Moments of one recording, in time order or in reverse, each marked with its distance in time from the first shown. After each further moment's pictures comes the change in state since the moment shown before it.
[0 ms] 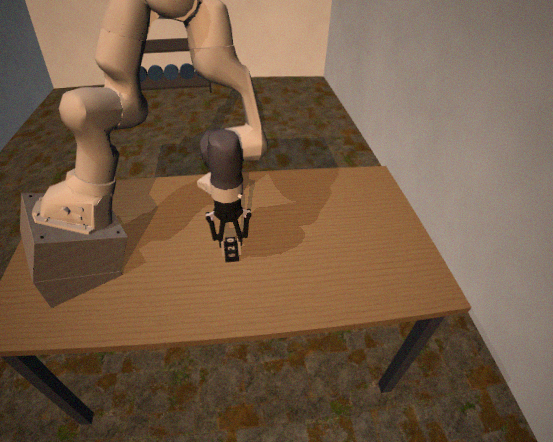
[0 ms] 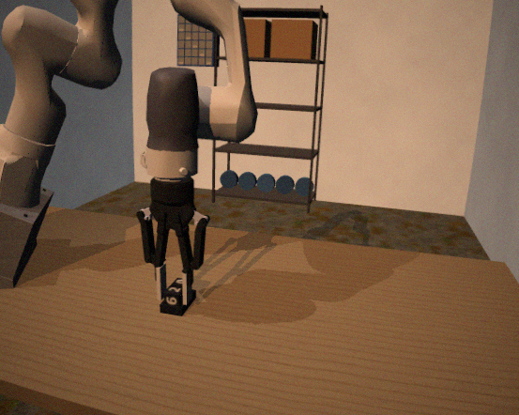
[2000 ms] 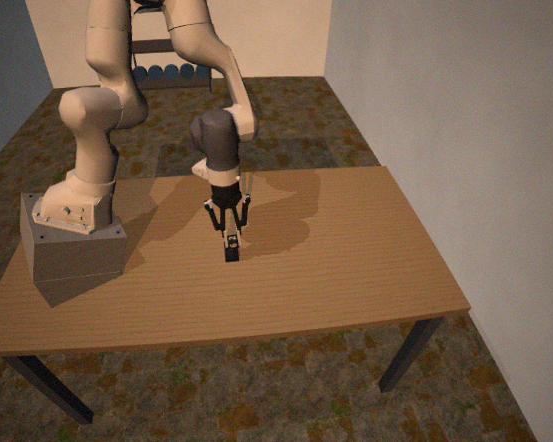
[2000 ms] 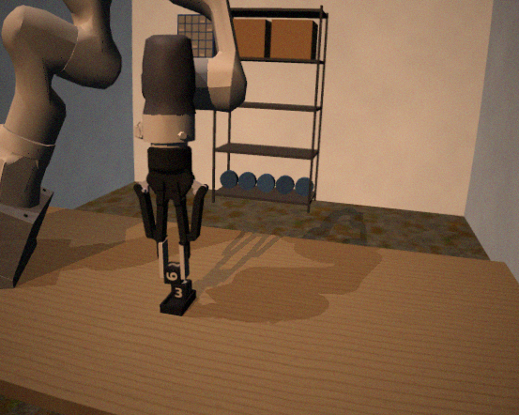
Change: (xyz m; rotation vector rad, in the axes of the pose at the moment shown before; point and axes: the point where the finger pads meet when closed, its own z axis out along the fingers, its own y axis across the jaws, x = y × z) arm -0.010 0.005 -0.056 -0.043 -0.042 -0.072
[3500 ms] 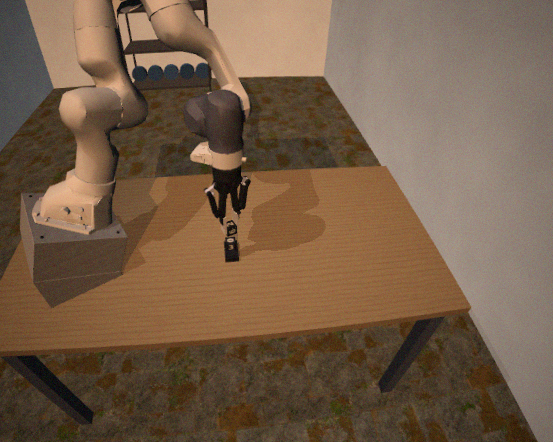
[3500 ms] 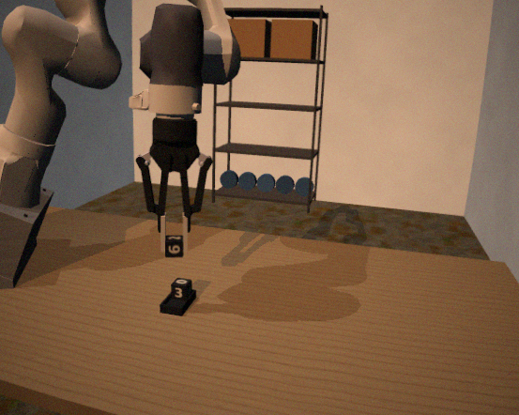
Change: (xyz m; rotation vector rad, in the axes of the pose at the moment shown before) arm 0.009 0.000 -0.048 0.047 0.041 -0.314
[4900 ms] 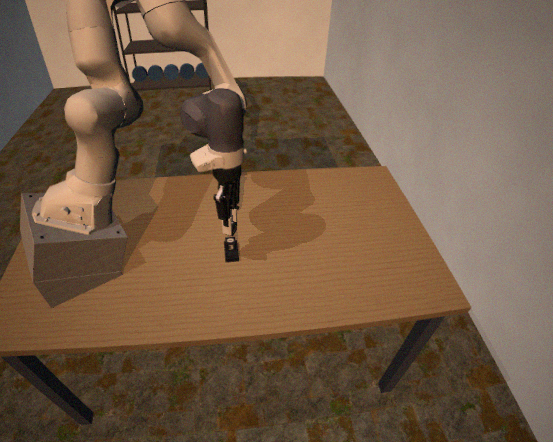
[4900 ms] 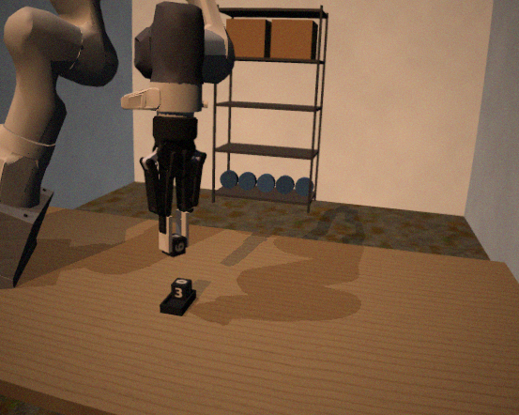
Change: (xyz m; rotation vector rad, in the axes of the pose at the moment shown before) arm -0.001 0.000 -0.003 0.006 -0.004 -0.713
